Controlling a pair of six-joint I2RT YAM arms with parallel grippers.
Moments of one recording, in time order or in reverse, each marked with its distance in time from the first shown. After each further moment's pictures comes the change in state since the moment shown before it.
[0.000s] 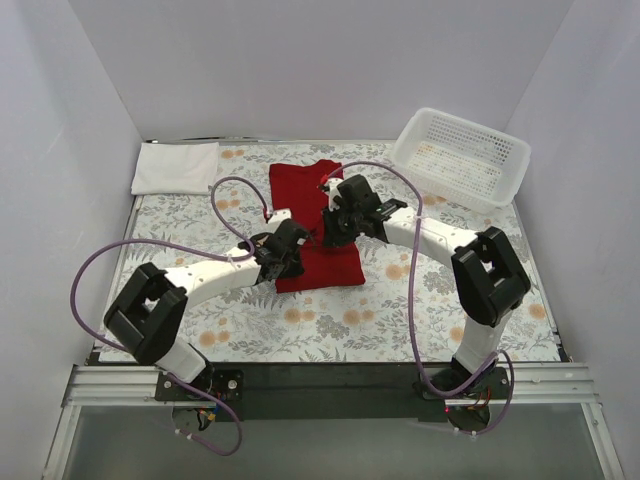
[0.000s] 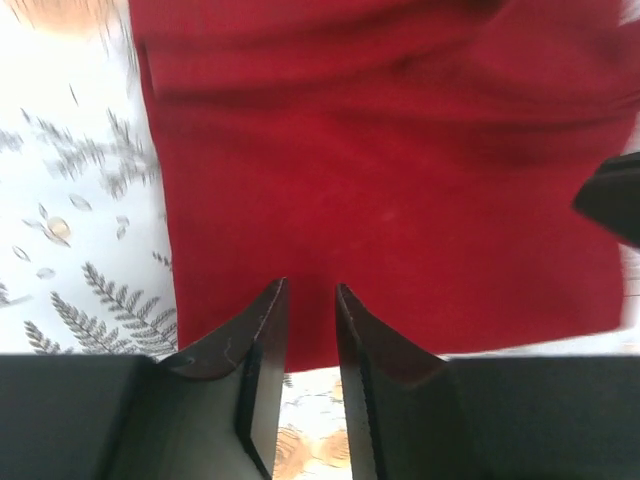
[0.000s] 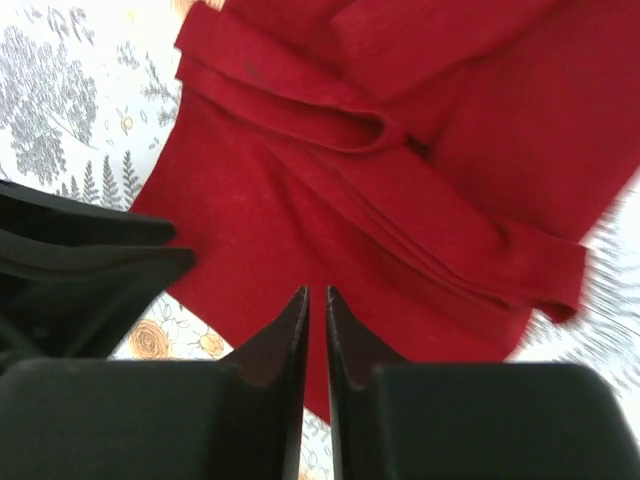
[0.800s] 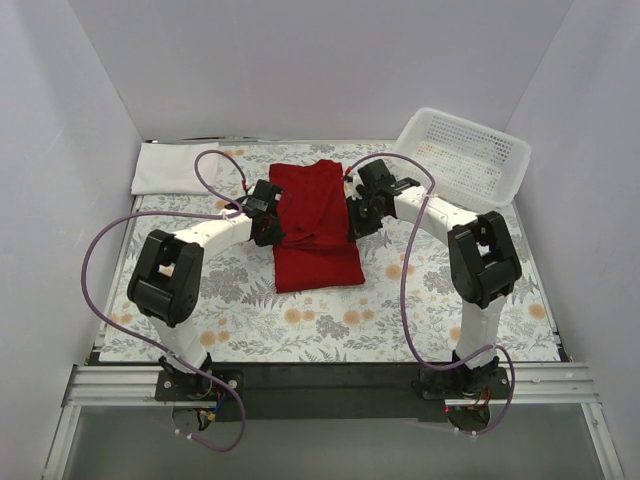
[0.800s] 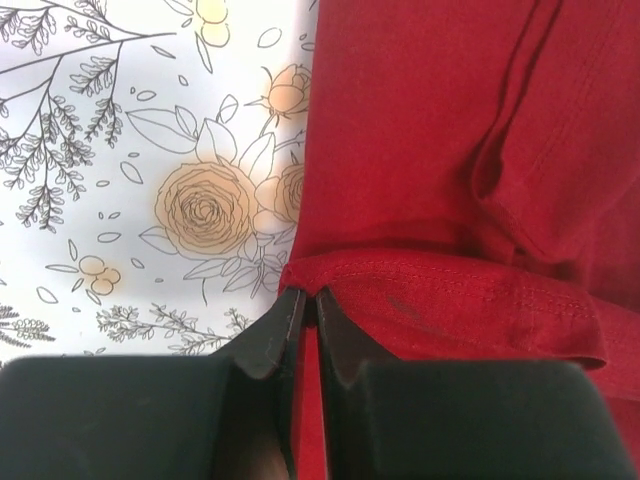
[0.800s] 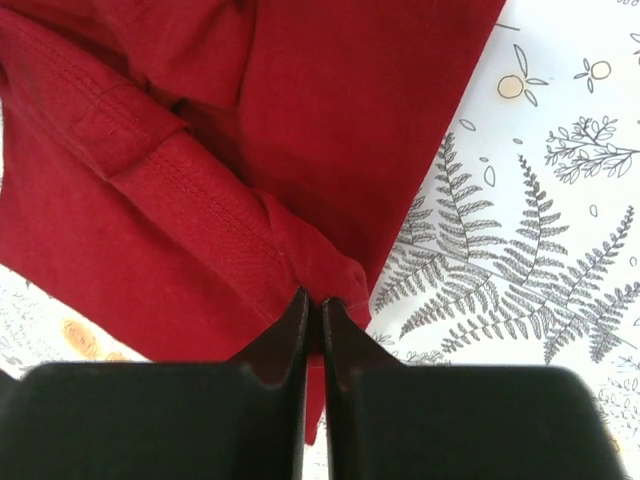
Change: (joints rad) left arm 0.291 0.281 0.232 -0.063 0.137 0.115; right arm -0.161 0.161 0.154 -0.241 -0.045 -0.038
